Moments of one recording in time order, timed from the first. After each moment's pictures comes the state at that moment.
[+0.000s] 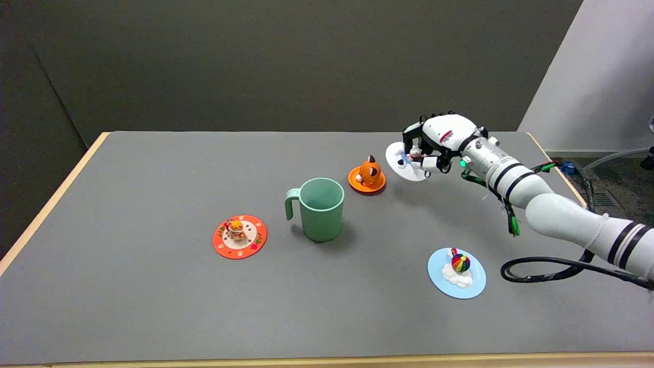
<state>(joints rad) 0.33 -0.62 0.94 -1.35 -1.57 0.29 -0.52</state>
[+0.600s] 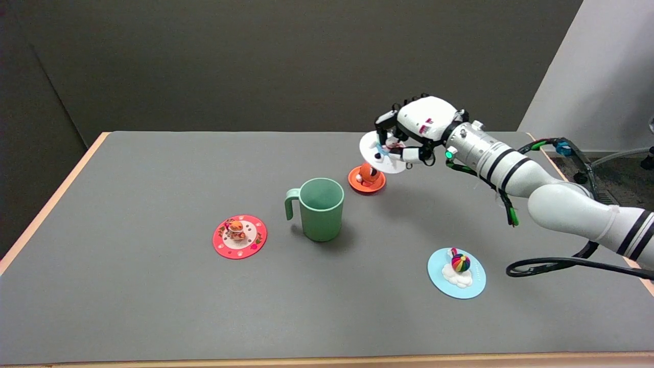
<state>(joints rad) 0.36 -0.57 0.95 -1.53 -1.67 0.21 -0.52</state>
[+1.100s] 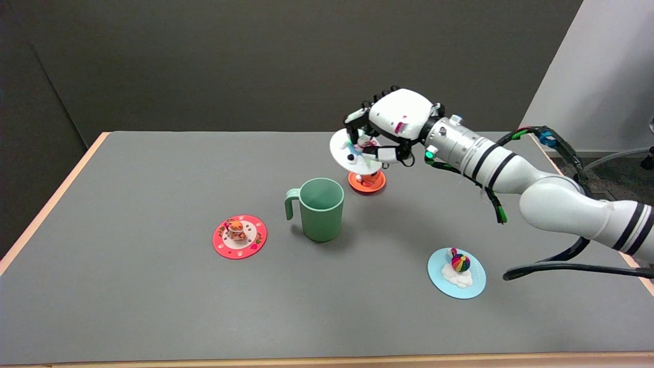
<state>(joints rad) 0.45 -0.56 0.84 -1.65 -1.71 0.20 -0.52</state>
